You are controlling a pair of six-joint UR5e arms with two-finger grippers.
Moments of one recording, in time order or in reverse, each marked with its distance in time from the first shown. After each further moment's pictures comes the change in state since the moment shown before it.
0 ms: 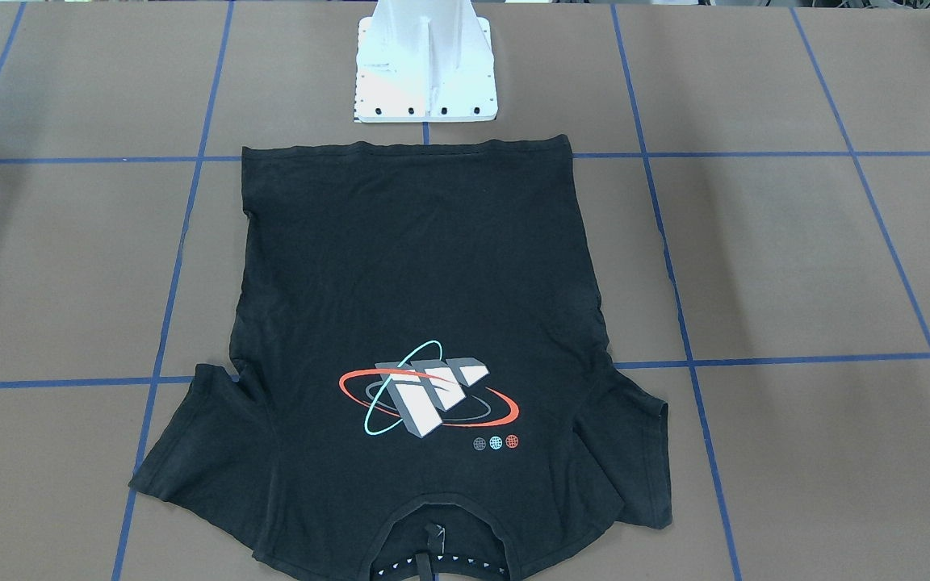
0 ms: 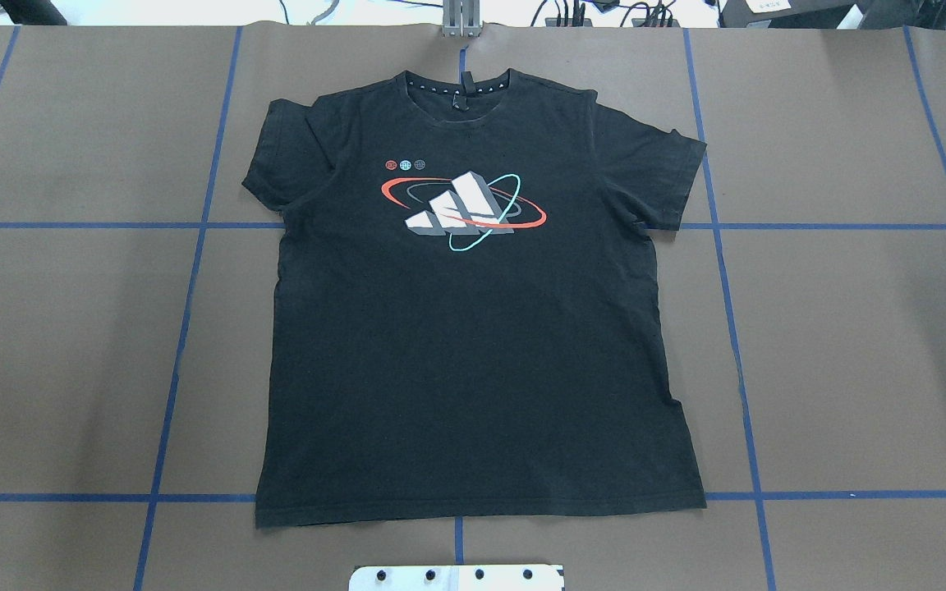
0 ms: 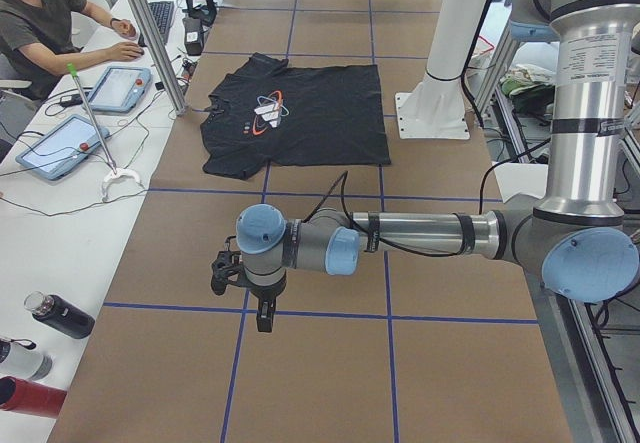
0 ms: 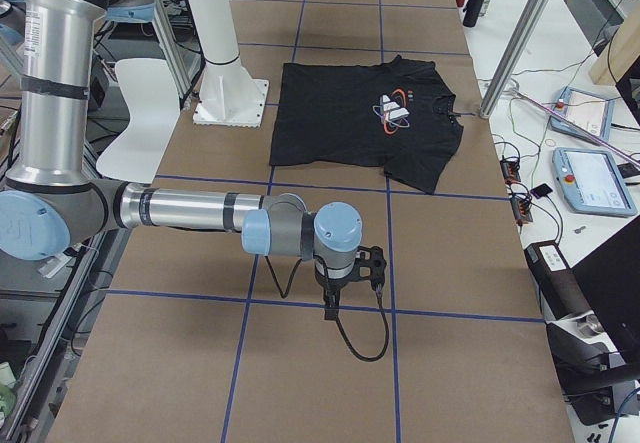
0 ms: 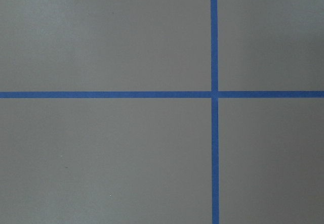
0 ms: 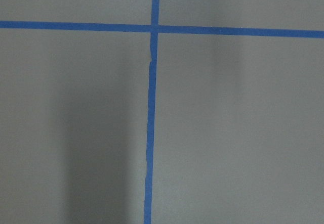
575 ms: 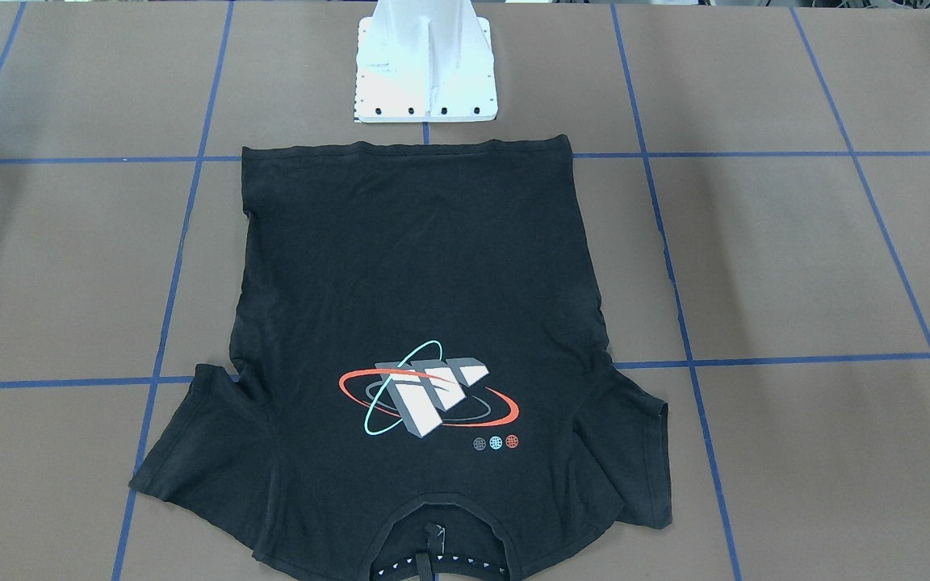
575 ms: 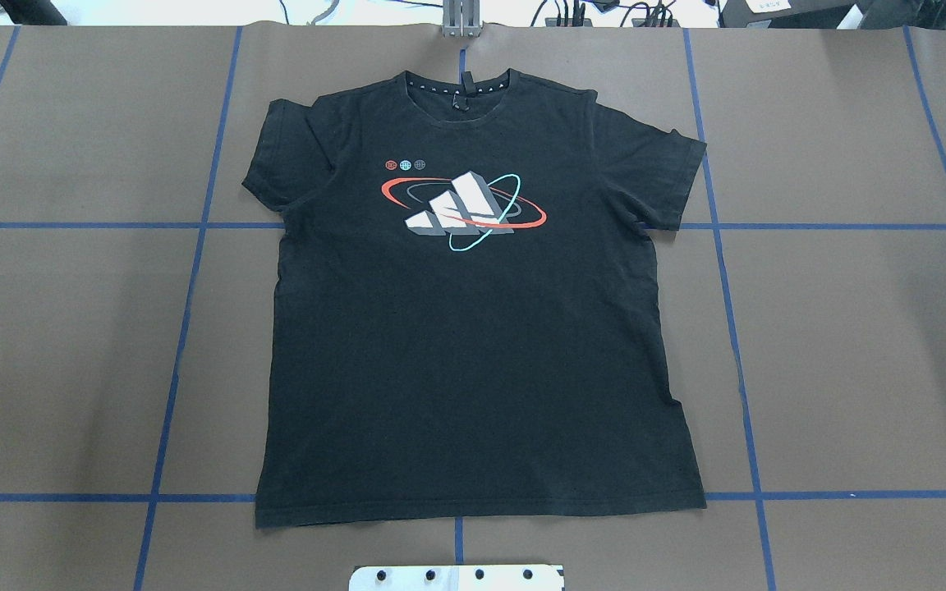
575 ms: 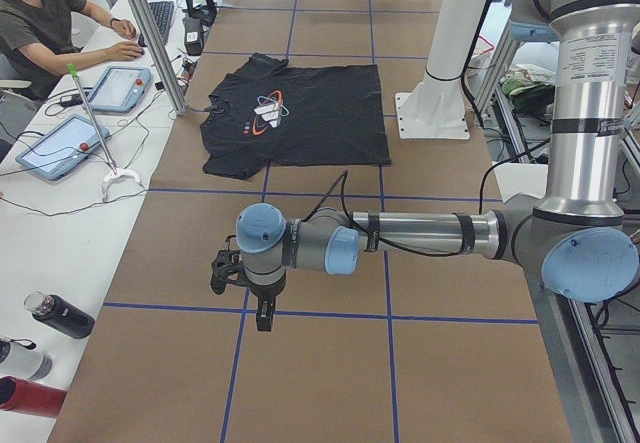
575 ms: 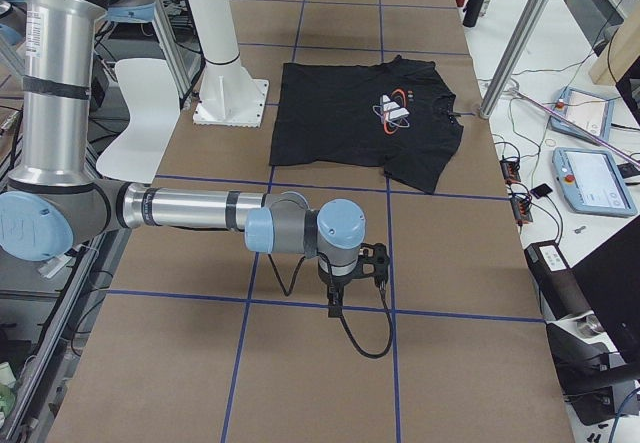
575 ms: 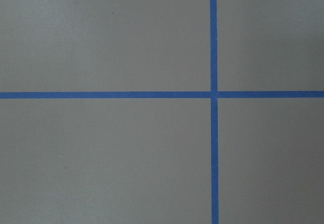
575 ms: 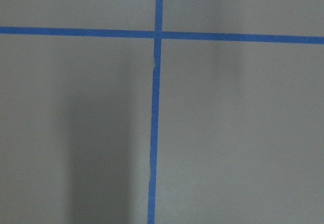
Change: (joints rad) left arm 0.000 -0.009 -0.003 -0.002 -0.005 0.001; right arm 0.000 0.021 0.005 0.000 0.008 0.006
